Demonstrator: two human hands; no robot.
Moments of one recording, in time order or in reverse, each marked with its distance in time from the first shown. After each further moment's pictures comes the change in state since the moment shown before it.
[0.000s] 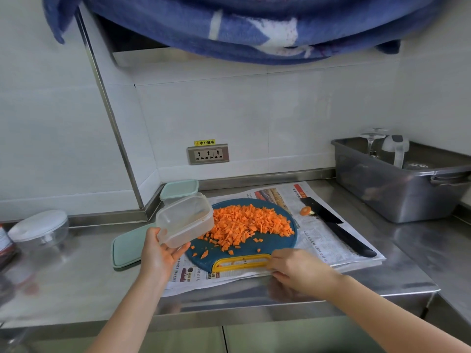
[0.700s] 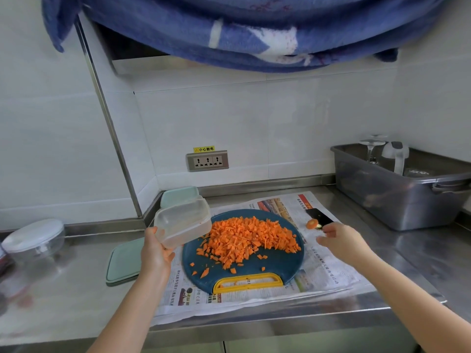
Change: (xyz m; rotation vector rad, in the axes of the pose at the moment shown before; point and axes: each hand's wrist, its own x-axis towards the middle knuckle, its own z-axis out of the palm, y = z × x) left_hand 0.027 0.005 0.010 0.199 0.153 0.074; right_hand -0.008 0.070 -0.039 0.468 0.123 1.078
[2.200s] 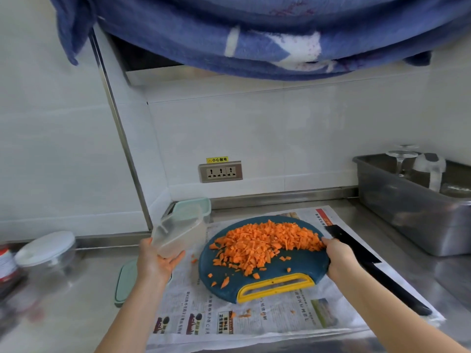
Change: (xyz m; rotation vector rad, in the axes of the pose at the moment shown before) left_hand 0.051 0.021 -0.008 -0.195 0.008 -0.062; right_hand 0.041 -0.057 0.050 1.168 -0.009 0.492
